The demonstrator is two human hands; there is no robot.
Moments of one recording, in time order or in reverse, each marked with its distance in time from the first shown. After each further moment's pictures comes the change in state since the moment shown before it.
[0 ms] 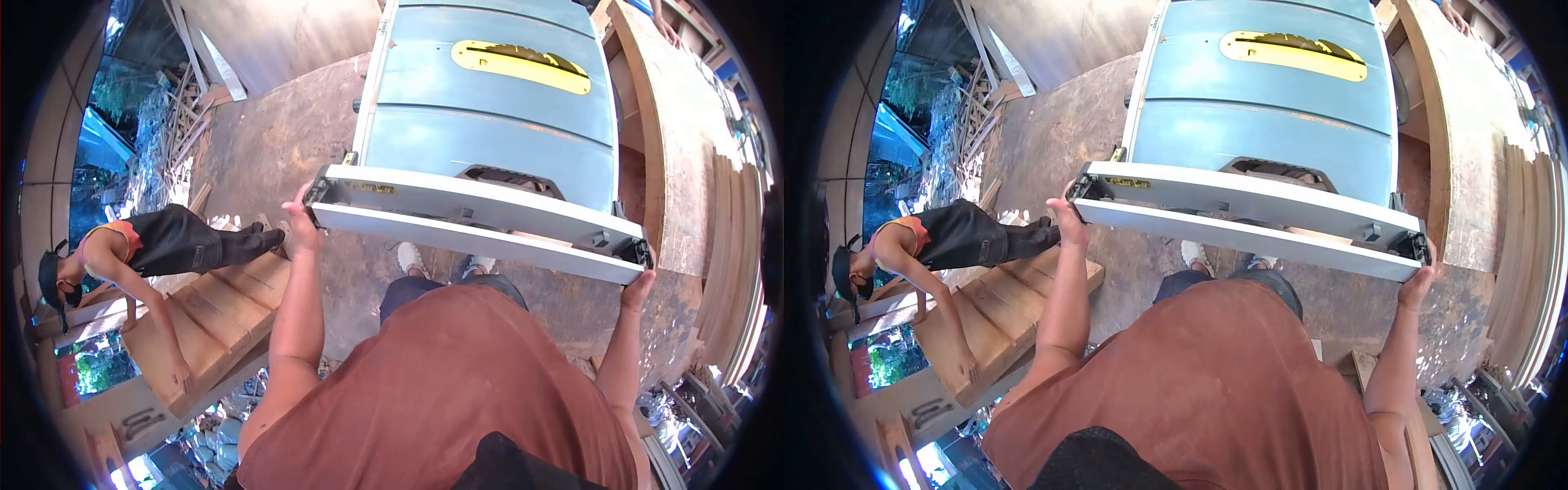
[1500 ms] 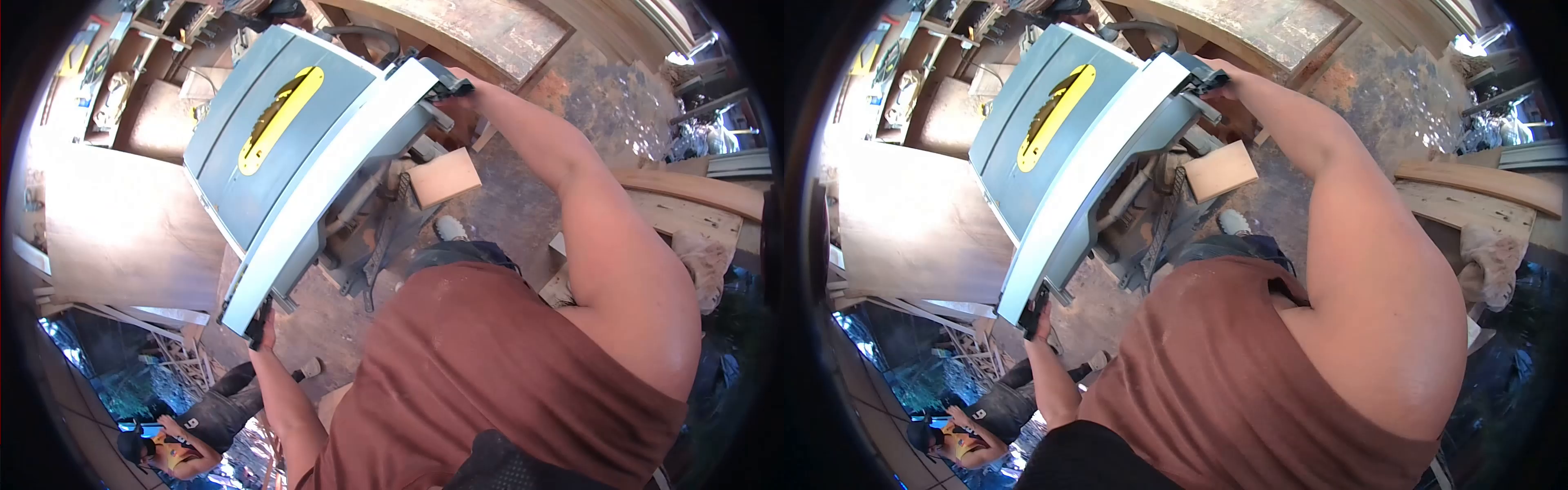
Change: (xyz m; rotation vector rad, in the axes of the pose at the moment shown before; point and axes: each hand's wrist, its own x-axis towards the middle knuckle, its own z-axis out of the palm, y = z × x) left_hand 0.123 -0.026 -0.037 0.333 -0.422 -0.392; right_hand 0.091 0.019 0.013 0.531 -0.012 0.596
